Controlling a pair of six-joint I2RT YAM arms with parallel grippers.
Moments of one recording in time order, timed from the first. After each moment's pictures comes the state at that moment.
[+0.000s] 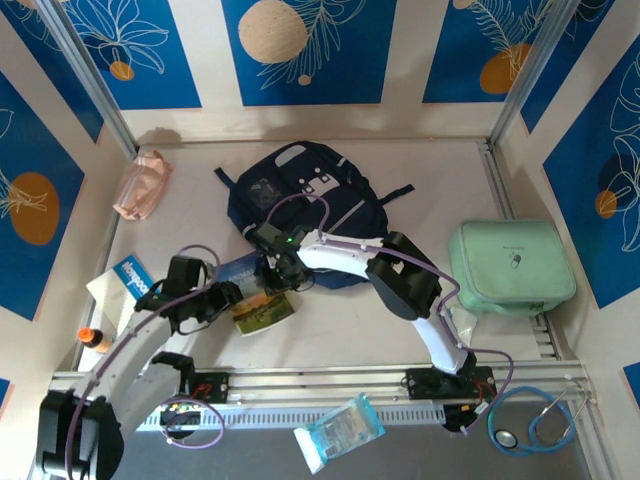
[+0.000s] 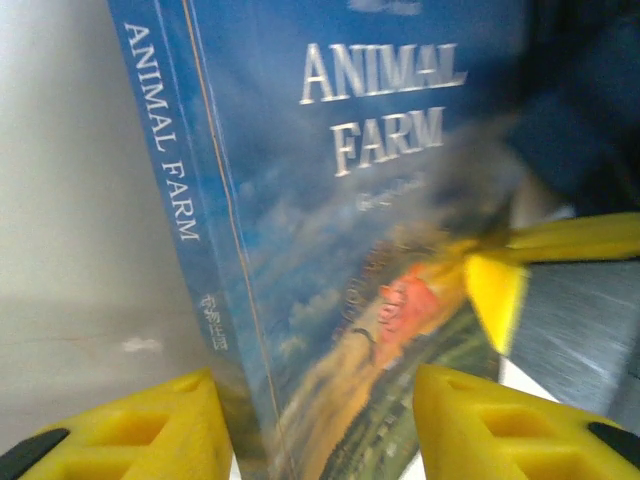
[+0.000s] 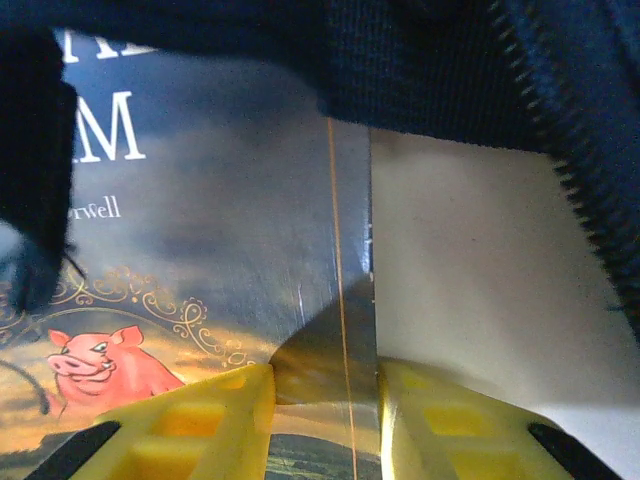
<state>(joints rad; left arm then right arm) -0.21 0.84 0.42 -0.59 0.34 -0.76 0.98 2.16 1.61 -0.76 -0.17 0.58</state>
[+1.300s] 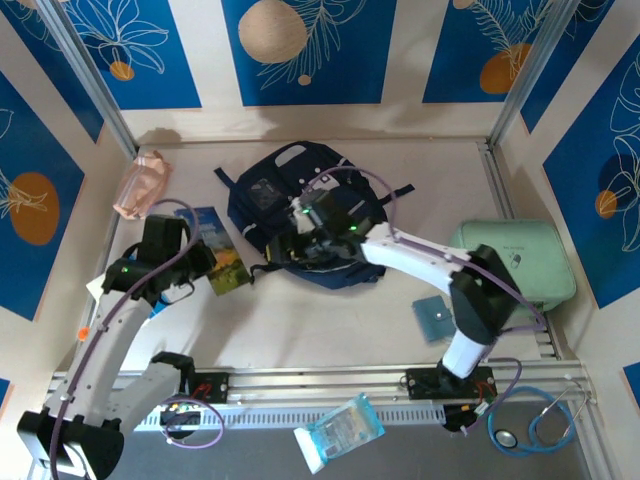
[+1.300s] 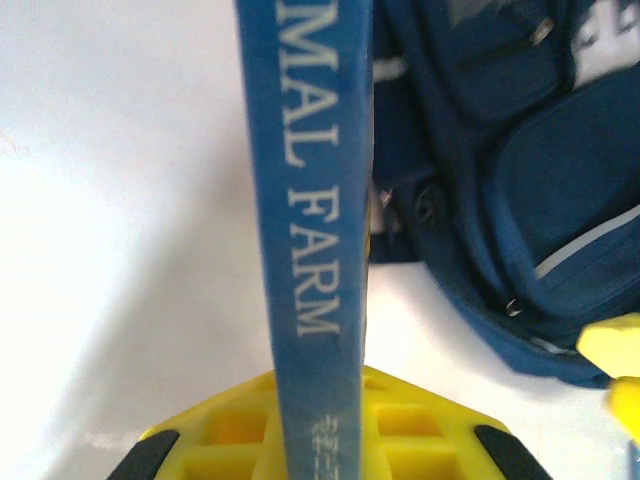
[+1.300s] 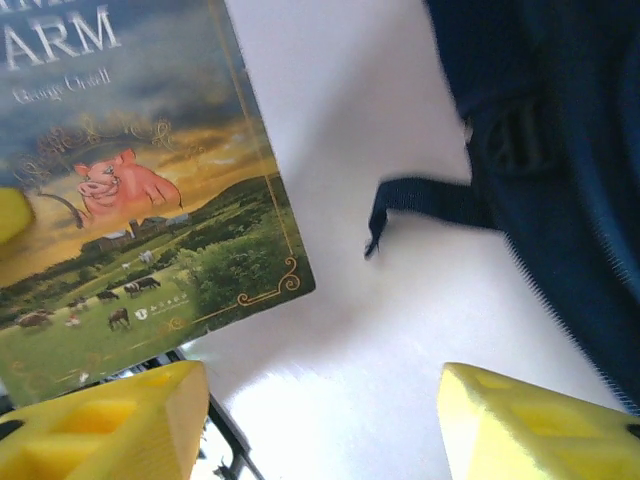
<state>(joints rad) -0.21 0.89 0.93 -0.93 0.07 -0.64 0.81 1.66 1.24 -0.34 -0.40 0.68</state>
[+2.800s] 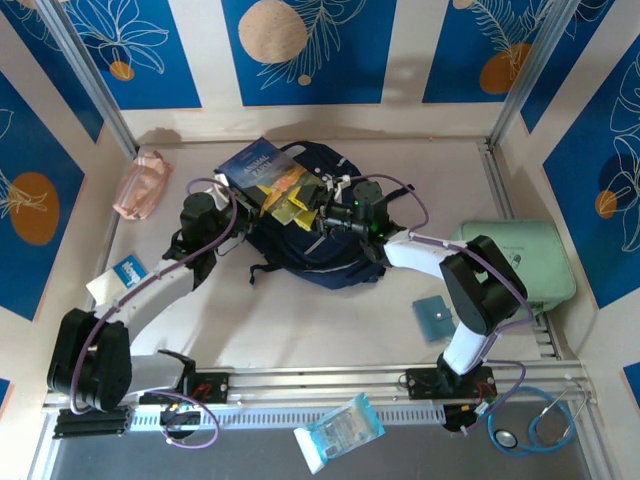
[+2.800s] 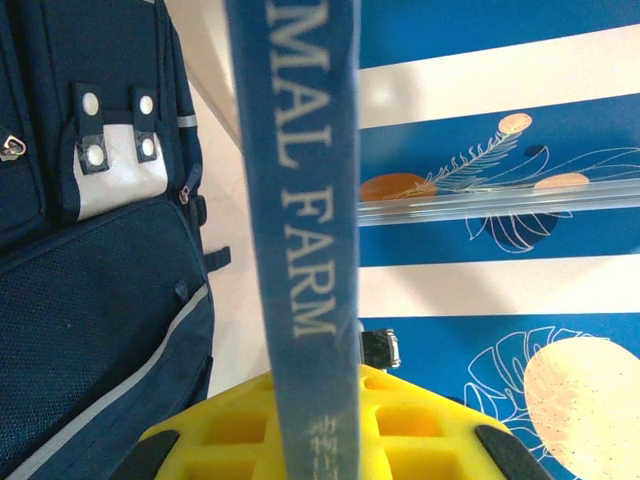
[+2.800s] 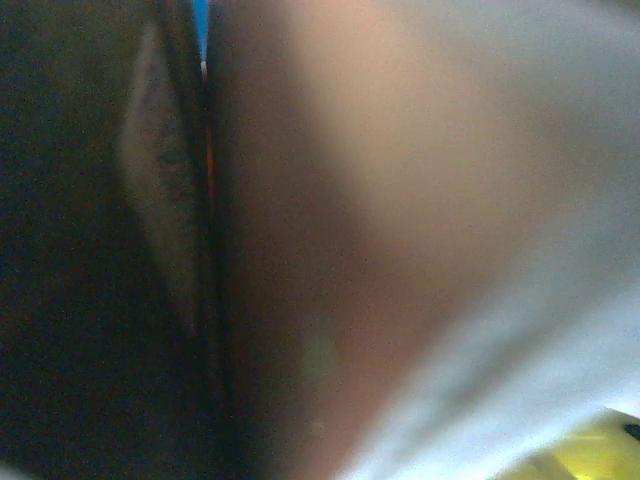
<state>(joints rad) -0.36 1.26 0.72 0.41 0.31 -1.37 0.60 1.71 0.95 0.67 -0.58 1.55</state>
